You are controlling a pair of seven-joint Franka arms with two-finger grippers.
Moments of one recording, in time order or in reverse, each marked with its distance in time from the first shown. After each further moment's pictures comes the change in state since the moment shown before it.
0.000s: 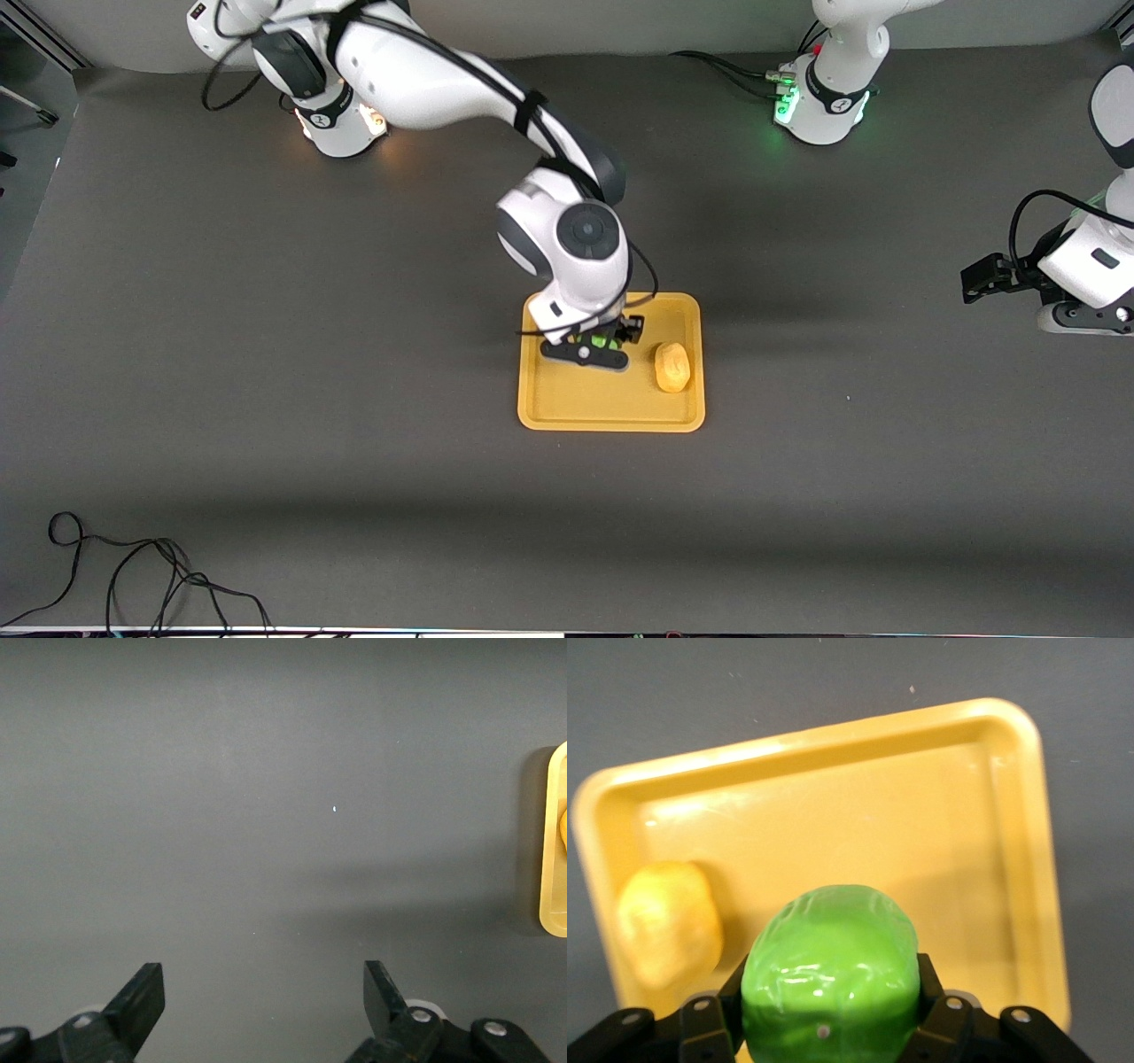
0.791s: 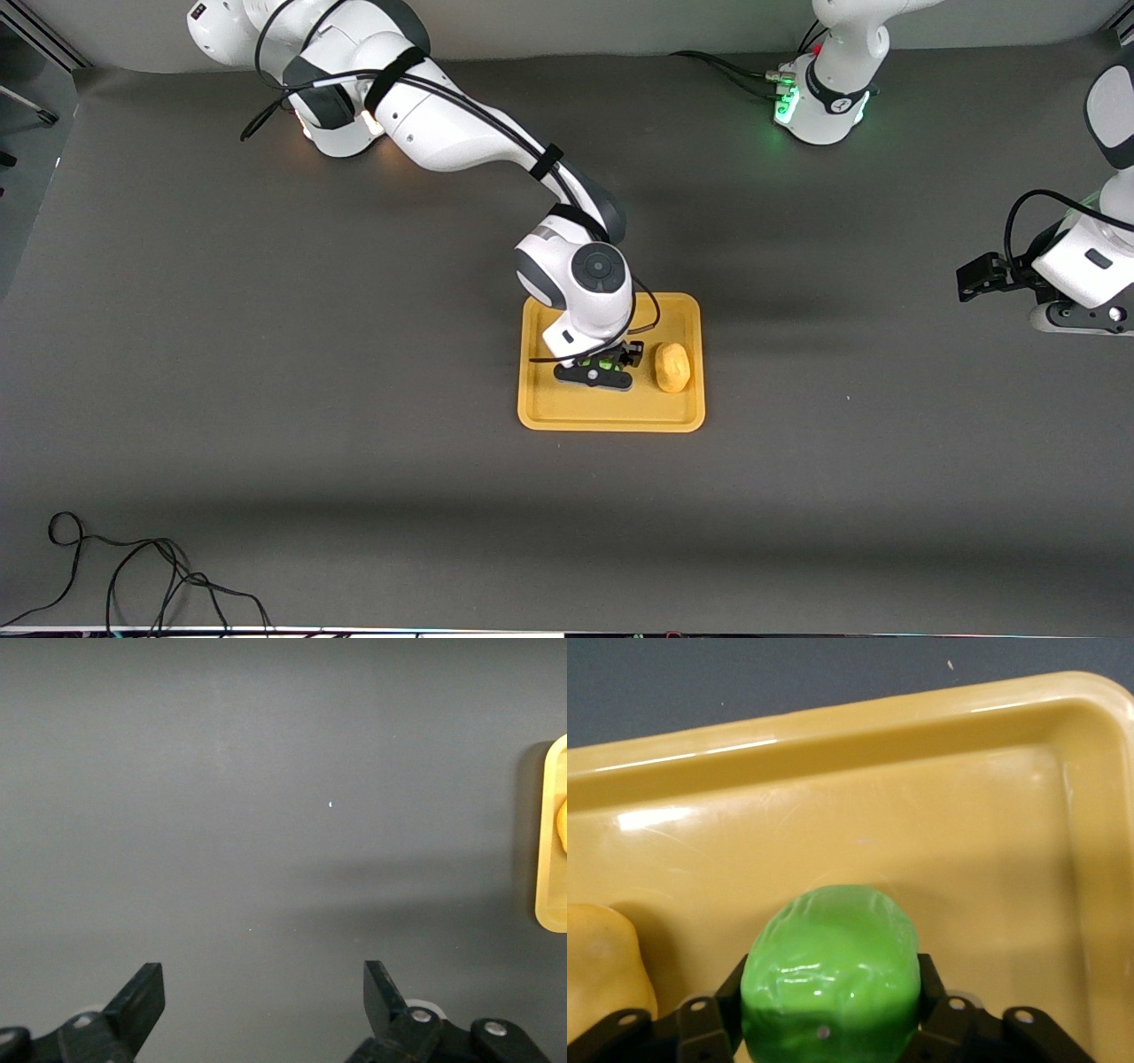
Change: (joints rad) left arm -0.001 0.000 -0.002 -0.002 -0.016 -0.008 -0.001; right arm 0.006 0.117 -0.011 0.012 -0.036 0.138 0.000
